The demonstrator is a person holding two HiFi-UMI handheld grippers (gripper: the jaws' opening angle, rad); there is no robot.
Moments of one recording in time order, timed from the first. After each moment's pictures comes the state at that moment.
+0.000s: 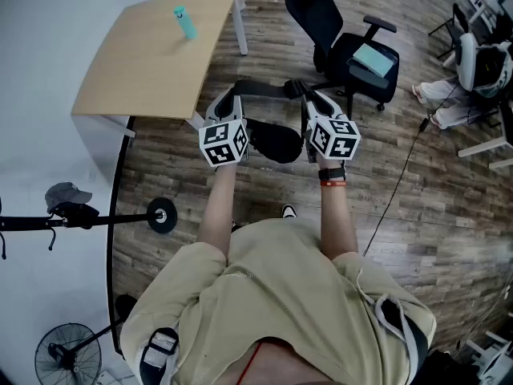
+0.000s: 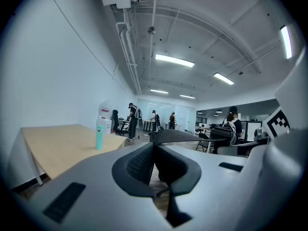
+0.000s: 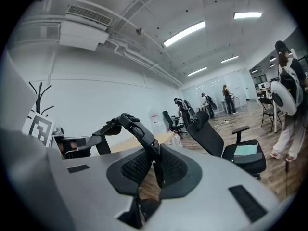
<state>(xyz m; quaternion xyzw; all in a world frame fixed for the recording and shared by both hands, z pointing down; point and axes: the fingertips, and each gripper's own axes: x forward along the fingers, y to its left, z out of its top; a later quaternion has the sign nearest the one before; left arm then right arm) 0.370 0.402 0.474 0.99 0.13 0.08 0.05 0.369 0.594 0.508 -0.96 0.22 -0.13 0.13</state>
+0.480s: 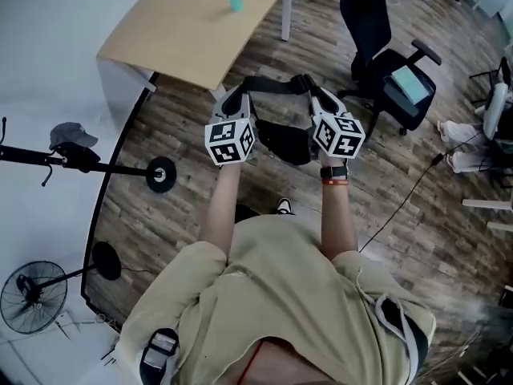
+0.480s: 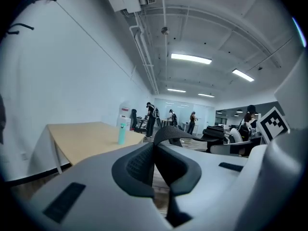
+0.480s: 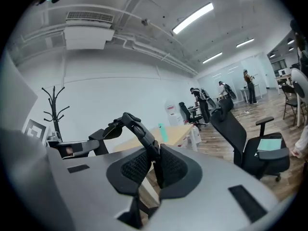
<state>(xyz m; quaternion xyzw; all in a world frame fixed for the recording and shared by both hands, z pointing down) 0.348 0.370 0.486 0.99 0.04 0.10 0.06 0.395 0.544 0.516 -0.93 0.31 -0.16 0.14</state>
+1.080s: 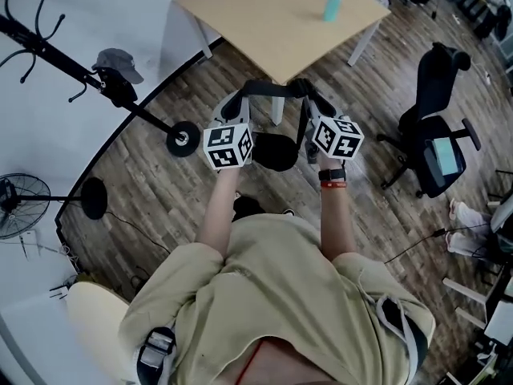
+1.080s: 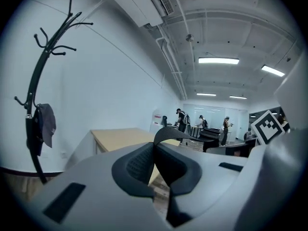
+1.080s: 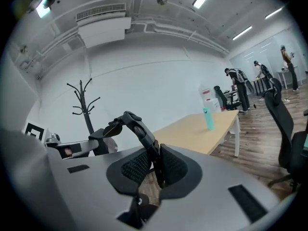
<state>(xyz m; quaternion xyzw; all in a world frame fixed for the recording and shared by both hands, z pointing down) 0.234 0.160 0.478 0.98 -0.15 0.07 0.08 0.348 0.293 0.516 -0.84 0.50 -0.20 0.12</state>
